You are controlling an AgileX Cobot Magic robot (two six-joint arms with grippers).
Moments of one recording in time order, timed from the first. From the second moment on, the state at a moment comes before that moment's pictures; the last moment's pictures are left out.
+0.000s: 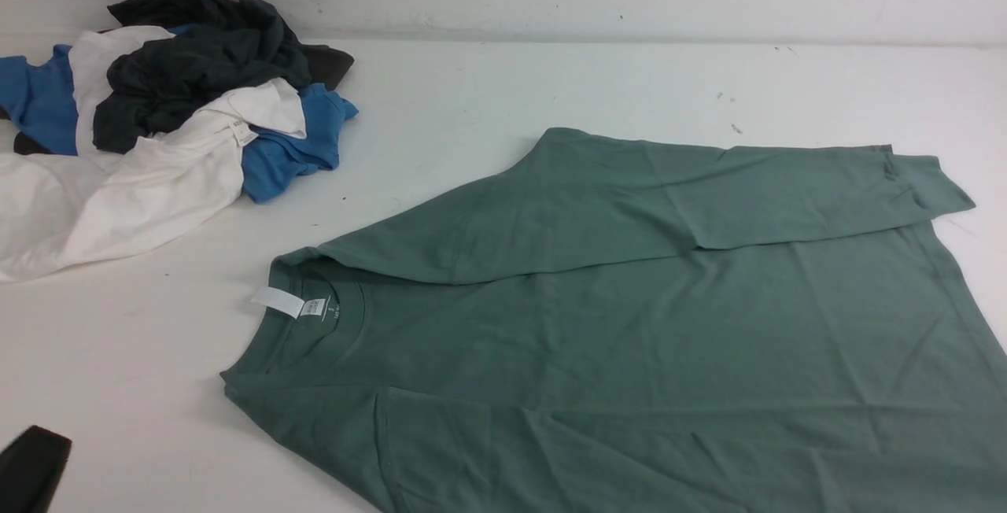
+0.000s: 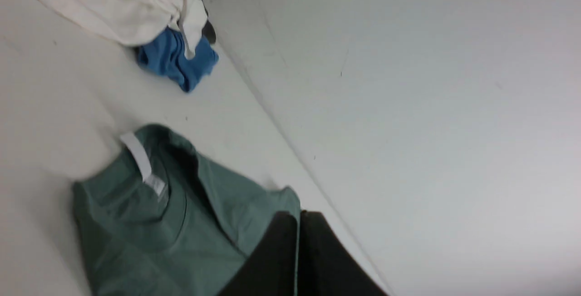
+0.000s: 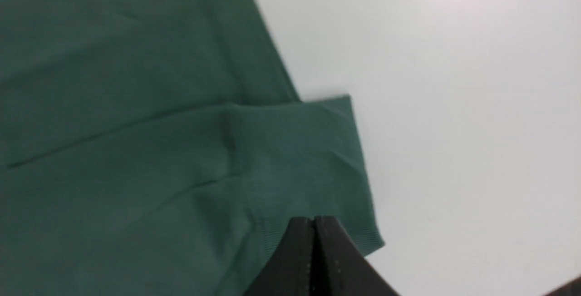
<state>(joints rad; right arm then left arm) -0.37 1.19 -0.63 -0.10 0.93 0.21 -0.01 -0.01 0.03 -0.97 0.18 -0.13</state>
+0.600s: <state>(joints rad) -0.44 1.45 -0.74 -0.14 0.94 0.22 -0.01 0.42 -0.24 -0.94 0.59 0.27</state>
